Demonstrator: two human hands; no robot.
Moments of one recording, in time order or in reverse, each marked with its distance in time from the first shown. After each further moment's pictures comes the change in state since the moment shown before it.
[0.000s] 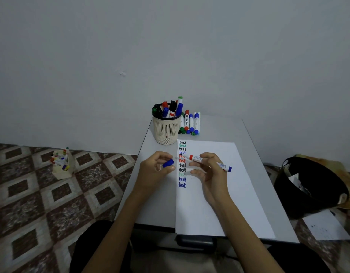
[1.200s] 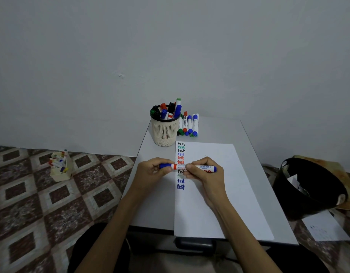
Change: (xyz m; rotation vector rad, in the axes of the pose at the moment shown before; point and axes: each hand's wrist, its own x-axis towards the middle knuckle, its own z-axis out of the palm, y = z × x) left_hand 0.001 -0.004 -0.008 0.030 -0.085 0.173; right_hand -0.005 0.003 -0.004 -0.350 -0.037 -0.079
